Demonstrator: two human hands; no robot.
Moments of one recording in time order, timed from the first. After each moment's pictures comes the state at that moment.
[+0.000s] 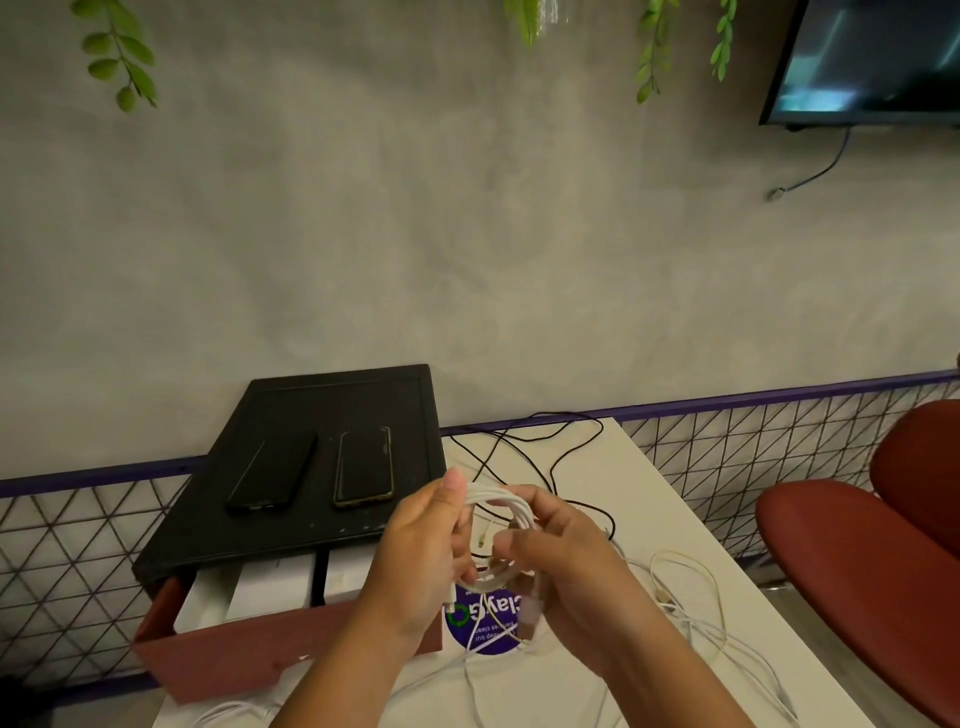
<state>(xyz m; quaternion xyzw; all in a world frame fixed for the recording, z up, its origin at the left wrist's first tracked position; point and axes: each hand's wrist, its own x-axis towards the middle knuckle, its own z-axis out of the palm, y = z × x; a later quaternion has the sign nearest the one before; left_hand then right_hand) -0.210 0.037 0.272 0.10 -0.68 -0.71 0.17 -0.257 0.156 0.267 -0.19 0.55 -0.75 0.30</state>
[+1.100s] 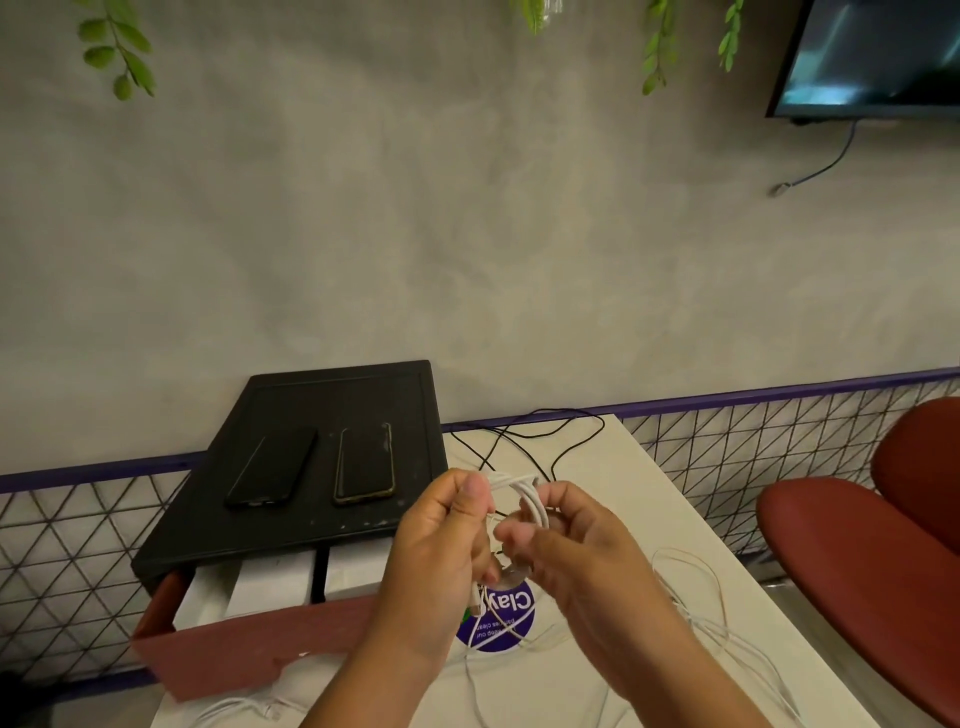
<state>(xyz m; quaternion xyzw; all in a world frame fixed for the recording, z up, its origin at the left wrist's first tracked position) -0.207 0.049 0.261 0.07 -0.62 -0.75 0.22 -0.251 0.161 0.266 -0.21 0.57 -0.76 0.22</state>
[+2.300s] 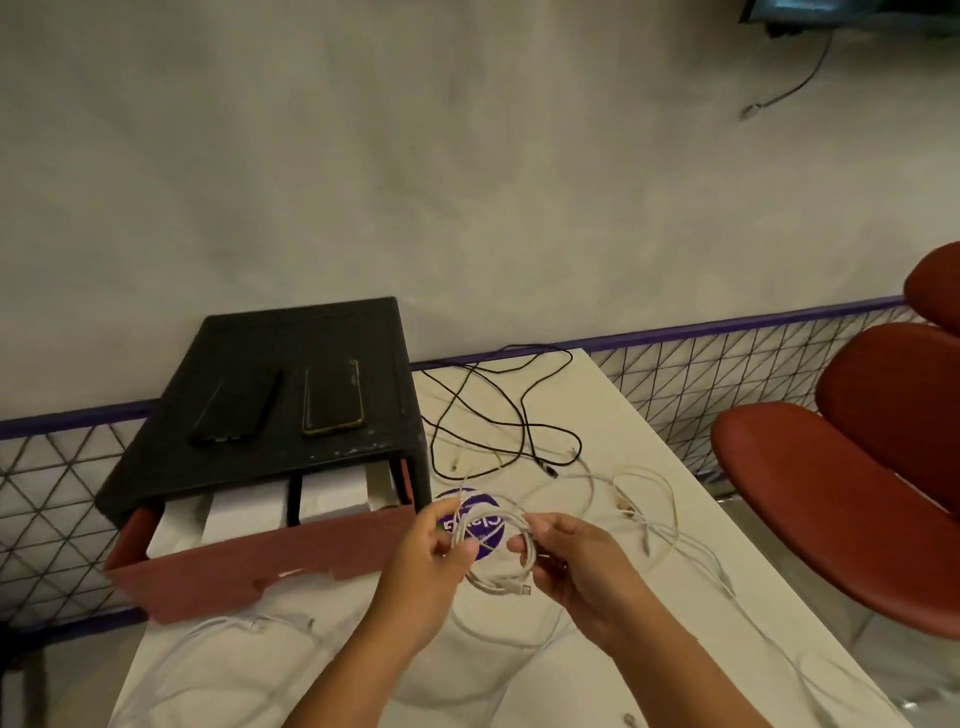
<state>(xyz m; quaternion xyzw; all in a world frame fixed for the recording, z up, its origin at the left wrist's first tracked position) -0.202 0.046 0.152 0.18 -0.76 -0.61 0.08 -0.263 0.194 0.162 0.03 0.58 -0.76 0.30</state>
